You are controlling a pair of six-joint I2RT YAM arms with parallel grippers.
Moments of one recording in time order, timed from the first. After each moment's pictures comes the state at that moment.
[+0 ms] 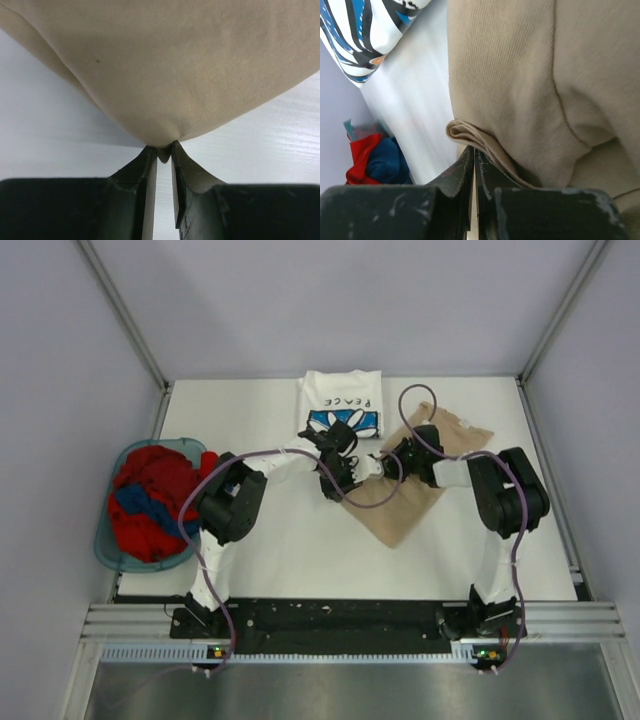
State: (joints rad) left arm -0.67 2.10 1.57 -0.72 0.32 0.66; right arm 0.28 1.94 0.97 0.27 -0.36 1.07
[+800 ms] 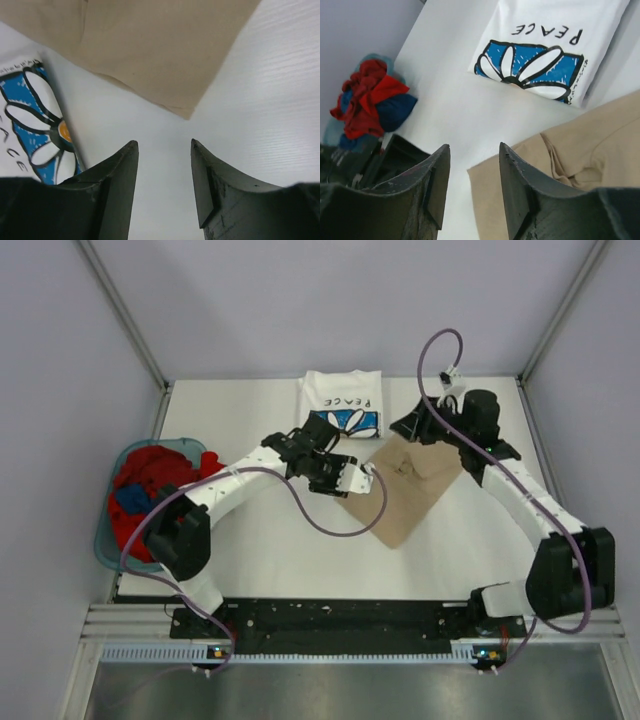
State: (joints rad) left arm -0.69 1.72 1.38 -0.69 0.36 1.11; right arm 0.20 1.43 1.04 0.05 -0.52 0.47
